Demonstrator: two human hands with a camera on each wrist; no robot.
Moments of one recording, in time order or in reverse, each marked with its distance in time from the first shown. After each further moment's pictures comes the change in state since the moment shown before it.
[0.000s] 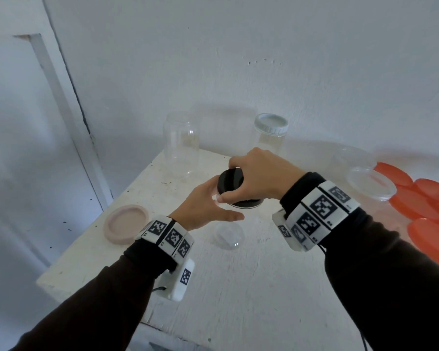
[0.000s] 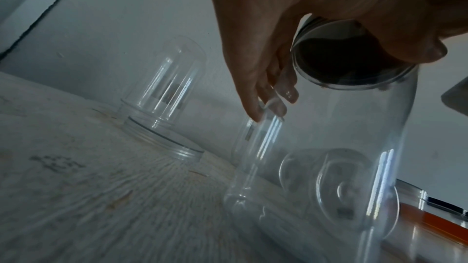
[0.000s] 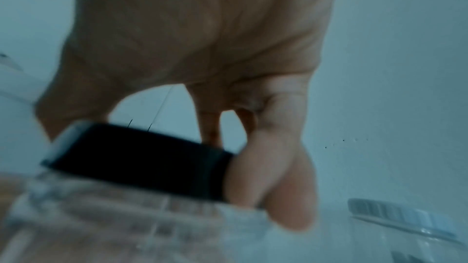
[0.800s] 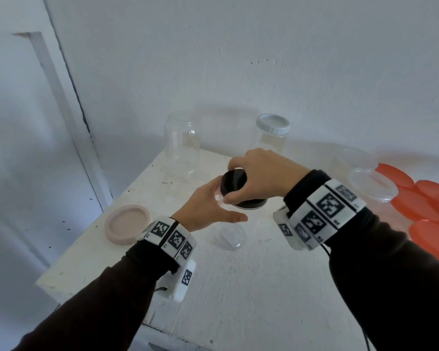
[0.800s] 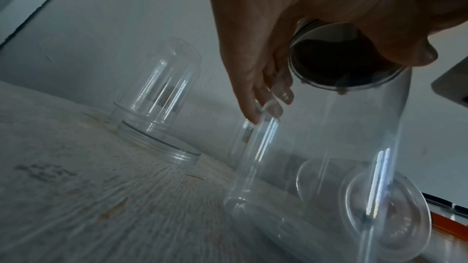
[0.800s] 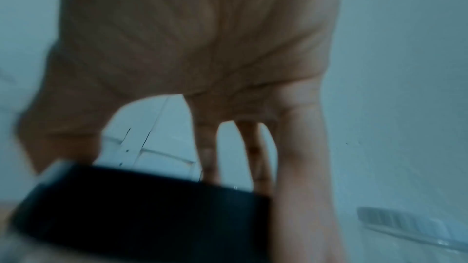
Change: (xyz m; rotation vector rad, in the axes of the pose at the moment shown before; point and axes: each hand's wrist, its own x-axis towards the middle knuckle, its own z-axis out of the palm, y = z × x) left_hand 0.001 -0.001 -0.001 0.078 0.009 0.013; right_hand 0.001 -0.002 -0.003 -0.005 -0.085 -0.005
